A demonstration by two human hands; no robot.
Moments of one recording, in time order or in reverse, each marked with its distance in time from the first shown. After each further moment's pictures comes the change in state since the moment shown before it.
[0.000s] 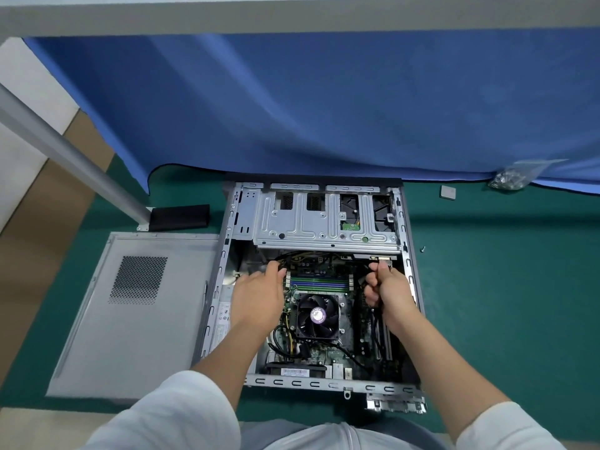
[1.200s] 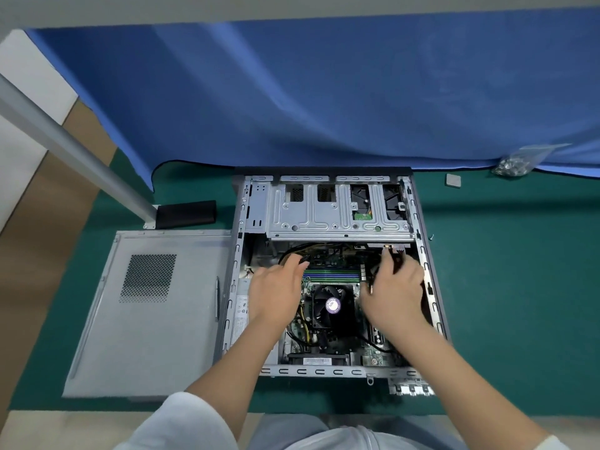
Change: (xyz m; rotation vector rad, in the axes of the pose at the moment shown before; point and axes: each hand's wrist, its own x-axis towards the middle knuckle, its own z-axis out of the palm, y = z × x) left_hand -0.003 -0.003 -0.007 -0.147 -0.008 0.091; right_hand -0.056 0.007 0.030 -1.479 0.263 -0.339
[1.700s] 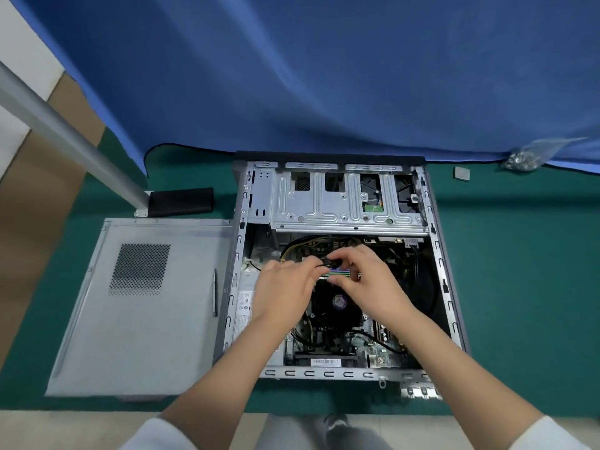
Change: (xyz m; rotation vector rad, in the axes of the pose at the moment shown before) left_hand -0.004 -0.002 -0.001 -0.077 0.032 0.194; right_hand 0.014 -0.025 0.013 0.575 -0.114 -0.423
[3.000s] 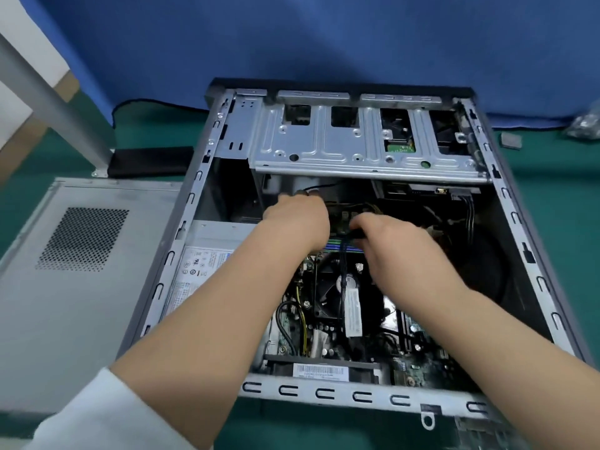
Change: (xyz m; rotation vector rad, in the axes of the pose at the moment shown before) left_hand 0.073 0.011 0.041 0.219 -0.437 -0.268; right_hand 0.015 0.058 0.028 -0.616 0.091 -0.164
